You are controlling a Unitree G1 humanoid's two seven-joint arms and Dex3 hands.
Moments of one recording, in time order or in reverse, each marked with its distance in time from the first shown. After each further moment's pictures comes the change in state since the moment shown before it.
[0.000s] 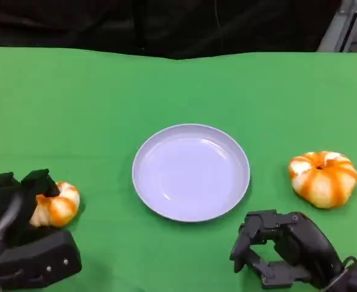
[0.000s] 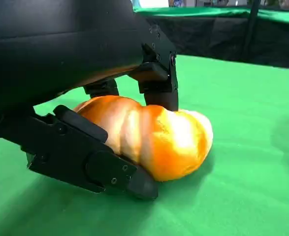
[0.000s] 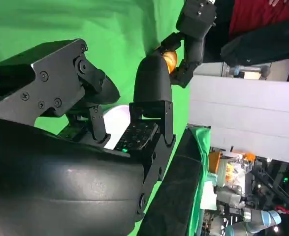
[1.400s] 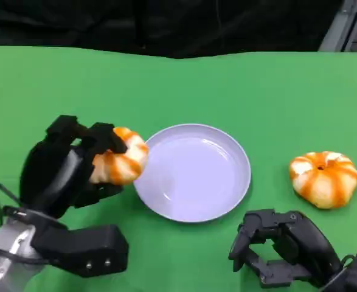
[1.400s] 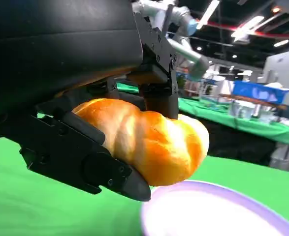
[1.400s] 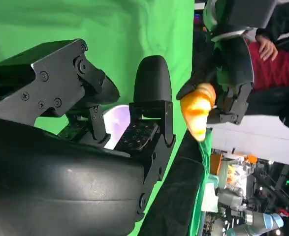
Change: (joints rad) left arm 0.086 -0.047 0.049 -0.594 0.057 0.017 -0.058; right arm -0.009 0.001 0.000 0.009 -0.012 -0.002 -0.004
